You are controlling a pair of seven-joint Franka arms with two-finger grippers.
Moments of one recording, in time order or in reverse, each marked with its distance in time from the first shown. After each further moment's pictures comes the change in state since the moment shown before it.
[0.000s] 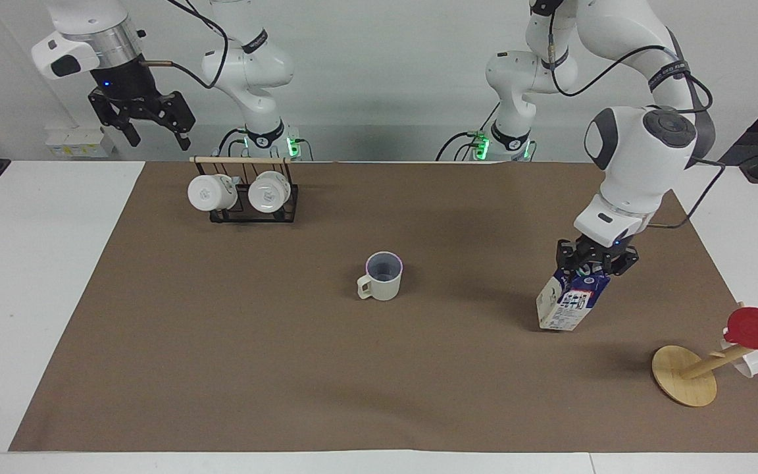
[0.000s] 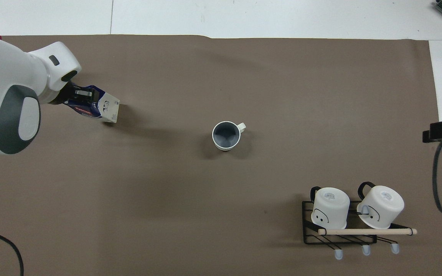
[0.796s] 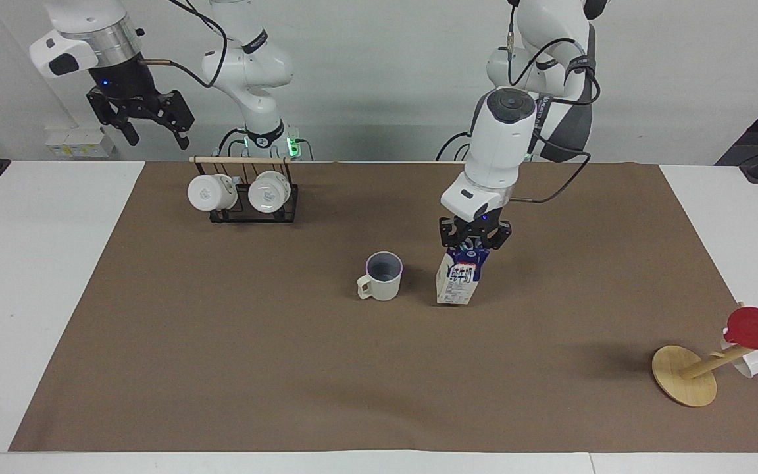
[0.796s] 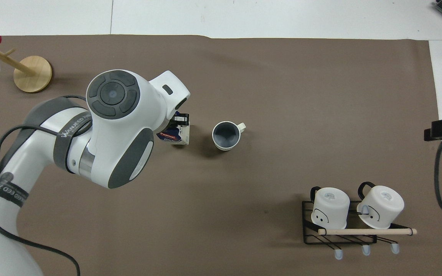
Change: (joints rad) left arm -0.323 0.011 -0.009 -0.004 0.012 -0.028 -0.441; right arm 0.000 0.015 0.000 0.026 0.000 -0.011 0.001
